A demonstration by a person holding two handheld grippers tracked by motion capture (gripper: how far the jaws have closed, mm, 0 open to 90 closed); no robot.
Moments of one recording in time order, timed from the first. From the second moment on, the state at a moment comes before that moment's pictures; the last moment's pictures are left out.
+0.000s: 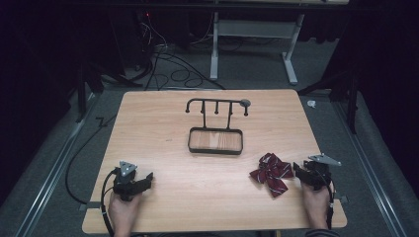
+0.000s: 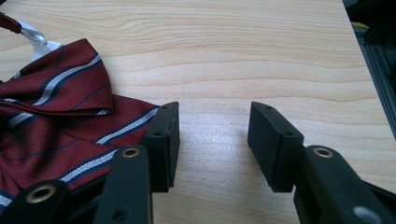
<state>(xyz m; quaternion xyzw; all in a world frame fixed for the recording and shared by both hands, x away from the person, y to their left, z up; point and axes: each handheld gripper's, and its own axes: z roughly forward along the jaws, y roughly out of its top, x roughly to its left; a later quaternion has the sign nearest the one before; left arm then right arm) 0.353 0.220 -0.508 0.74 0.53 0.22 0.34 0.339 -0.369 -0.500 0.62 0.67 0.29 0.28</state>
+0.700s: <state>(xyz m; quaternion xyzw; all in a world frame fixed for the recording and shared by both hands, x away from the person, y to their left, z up) 0.353 0.220 -0.508 0.74 0.53 0.22 0.34 0.340 -0.370 -0.496 0.61 0.68 0.32 0.27</state>
